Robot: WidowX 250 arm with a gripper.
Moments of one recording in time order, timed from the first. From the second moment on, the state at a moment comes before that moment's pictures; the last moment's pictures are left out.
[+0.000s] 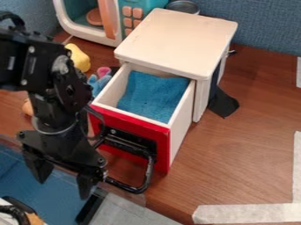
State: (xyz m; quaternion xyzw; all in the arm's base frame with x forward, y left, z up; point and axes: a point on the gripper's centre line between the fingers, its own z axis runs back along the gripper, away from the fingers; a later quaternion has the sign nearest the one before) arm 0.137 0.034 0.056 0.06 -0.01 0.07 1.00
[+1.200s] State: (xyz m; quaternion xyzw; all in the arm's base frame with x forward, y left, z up) arm 0.157 0.038 0.035 0.10 0.03 0.09 0.99
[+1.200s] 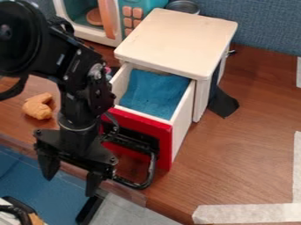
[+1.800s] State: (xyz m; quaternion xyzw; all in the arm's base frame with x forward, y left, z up) arm 0.178 0.037 0.030 0.09 0.01 0.10 0.99
